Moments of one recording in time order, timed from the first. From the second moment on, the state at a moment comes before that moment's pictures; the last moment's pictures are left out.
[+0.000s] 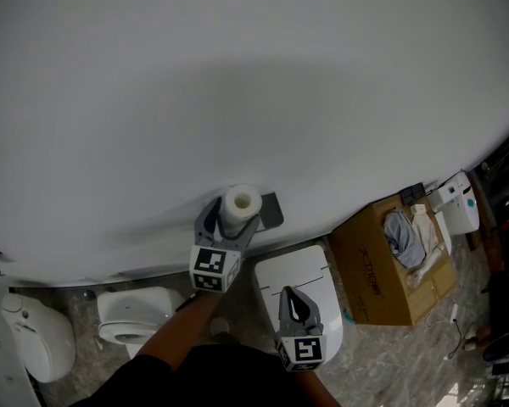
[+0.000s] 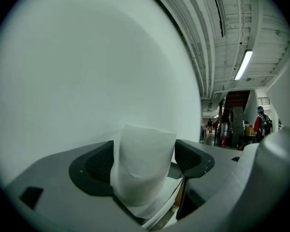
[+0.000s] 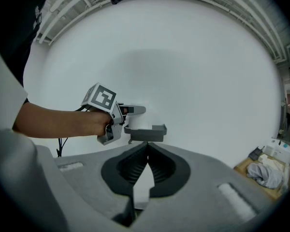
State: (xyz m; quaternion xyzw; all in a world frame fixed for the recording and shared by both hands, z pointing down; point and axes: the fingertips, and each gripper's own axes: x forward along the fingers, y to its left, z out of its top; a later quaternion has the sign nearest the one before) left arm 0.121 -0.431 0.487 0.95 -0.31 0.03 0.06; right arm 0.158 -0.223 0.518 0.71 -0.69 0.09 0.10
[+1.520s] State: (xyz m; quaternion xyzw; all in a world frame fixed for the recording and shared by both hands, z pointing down) left arm -0.013 -0.307 0.350 0.92 -0.37 -0.12 0.01; right arm 0.121 -0.189 0.502 0.67 -0.74 0.06 0.07
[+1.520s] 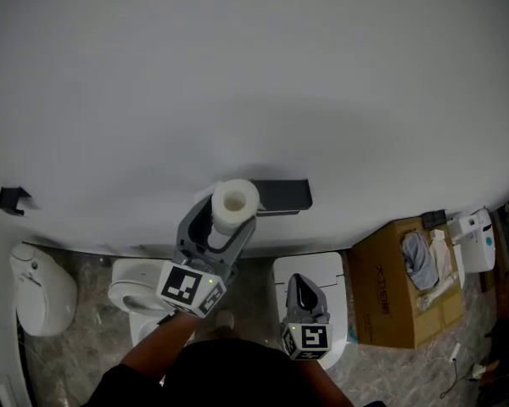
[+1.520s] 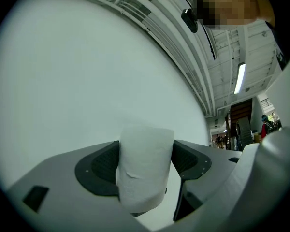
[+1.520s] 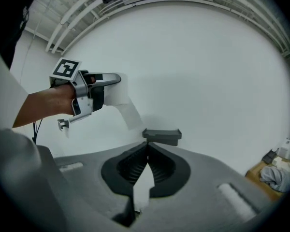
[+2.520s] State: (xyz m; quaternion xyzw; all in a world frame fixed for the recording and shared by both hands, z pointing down) left arm -0.126 -0.174 0.470 0.86 -0.51 -0.02 0.05; right arm 0.060 -0.151 0.492 0.59 -0.80 0.04 0.07
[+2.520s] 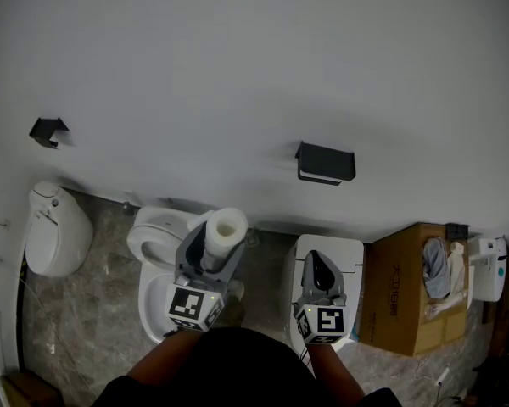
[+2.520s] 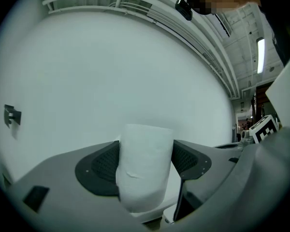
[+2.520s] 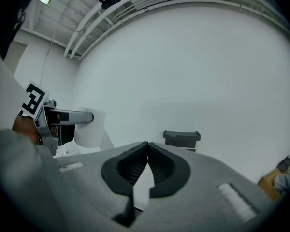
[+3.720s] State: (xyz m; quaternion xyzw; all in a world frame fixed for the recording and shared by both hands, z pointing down) left arm -0.048 -0.192 0.428 0.88 -0.48 -0.03 0.03; right arm 0.098 -0.142 0.481 0.57 -0.82 0.04 0.10
